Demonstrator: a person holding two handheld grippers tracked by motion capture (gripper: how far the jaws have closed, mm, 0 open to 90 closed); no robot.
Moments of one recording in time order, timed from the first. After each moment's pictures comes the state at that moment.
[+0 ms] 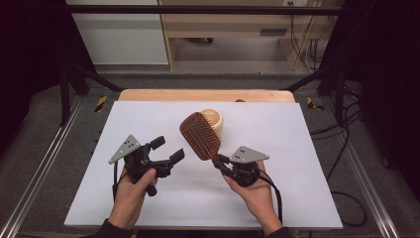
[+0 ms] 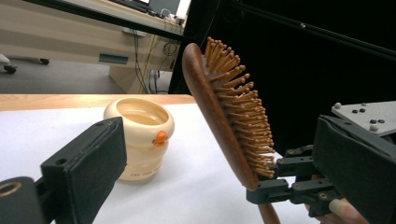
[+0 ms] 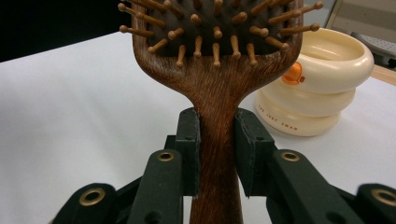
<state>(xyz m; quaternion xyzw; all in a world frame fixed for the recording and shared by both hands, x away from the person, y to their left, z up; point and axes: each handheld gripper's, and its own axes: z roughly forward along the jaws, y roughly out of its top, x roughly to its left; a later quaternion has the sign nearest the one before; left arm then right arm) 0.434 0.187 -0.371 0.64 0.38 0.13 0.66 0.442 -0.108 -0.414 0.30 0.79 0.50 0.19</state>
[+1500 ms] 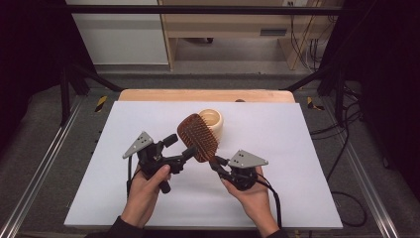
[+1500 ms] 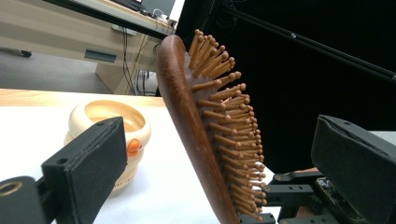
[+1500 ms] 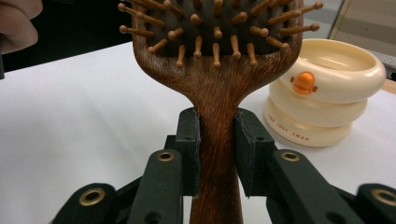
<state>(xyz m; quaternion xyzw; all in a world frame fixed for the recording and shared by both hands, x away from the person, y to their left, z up) 0.443 0.159 -0.372 0.62 0.39 0.10 0.68 0.435 -0.102 -0.419 0.29 0.77 0.53 0.20</state>
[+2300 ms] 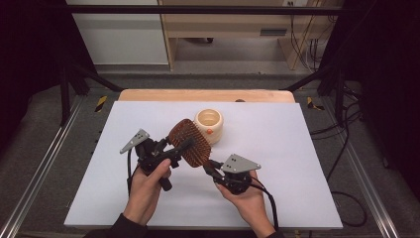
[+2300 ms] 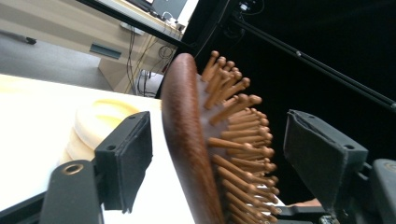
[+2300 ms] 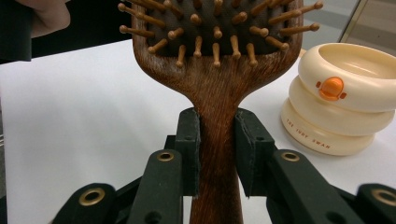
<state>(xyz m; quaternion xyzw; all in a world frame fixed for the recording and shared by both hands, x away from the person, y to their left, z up) 0.451 0.164 -0.372 0.58 0.43 0.08 0.69 0.428 -0.088 -0.423 0.26 0.78 0.53 0.20</state>
